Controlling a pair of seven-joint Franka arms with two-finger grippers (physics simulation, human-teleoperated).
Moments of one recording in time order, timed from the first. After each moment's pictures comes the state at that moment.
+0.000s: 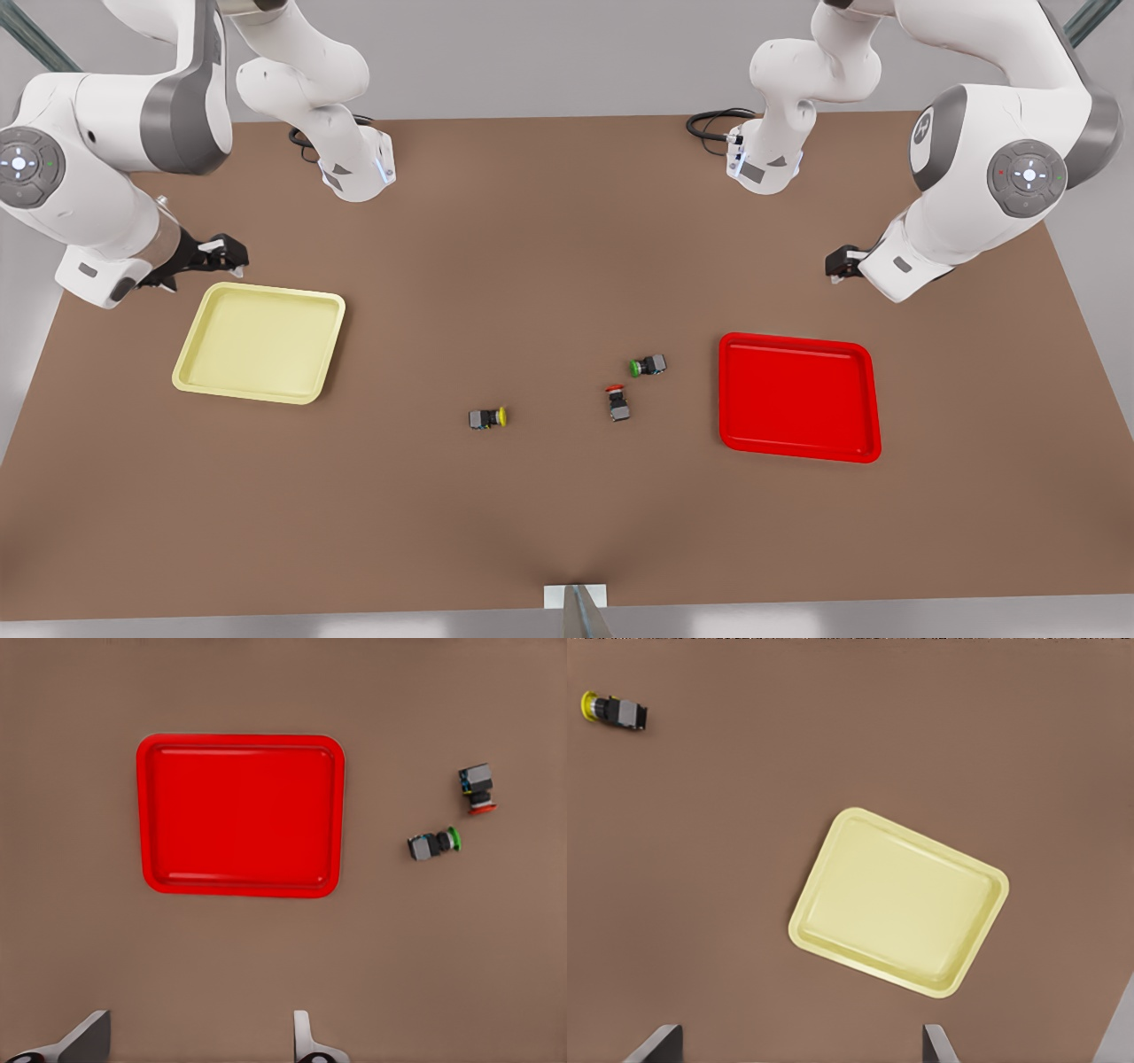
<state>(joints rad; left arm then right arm) -0.18 0.14 0.01 -1.40 0.04 1.36 -0.06 0.24 0.09 -0.17 -1.41 -0.10 1.34 -0.23</state>
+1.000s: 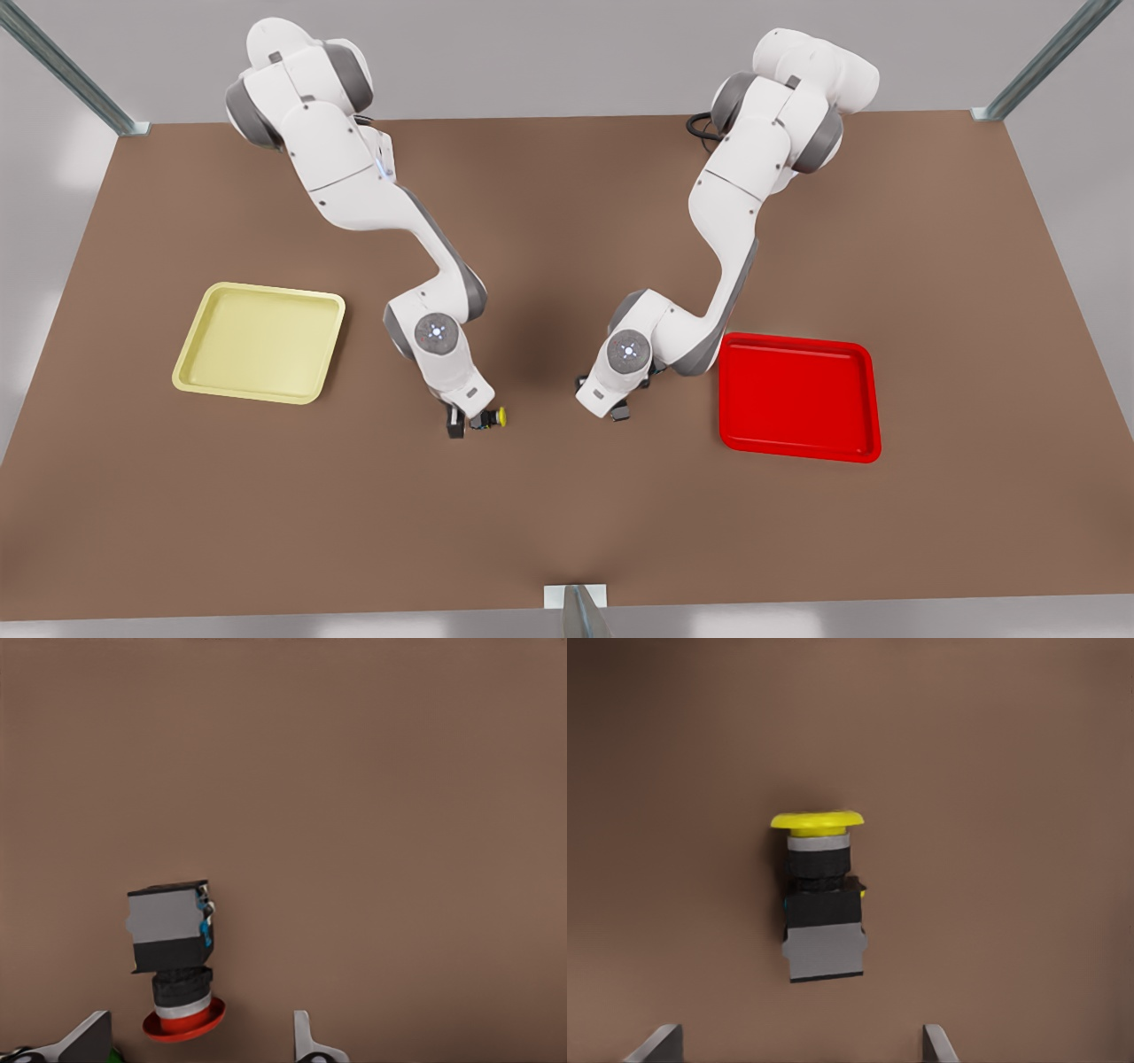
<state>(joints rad) -0.57 0.91 -0.06 -1.29 -0.02 2.13 -0.66 0.45 0.68 0.02 -1.69 -0.20 2.50 -1.02</state>
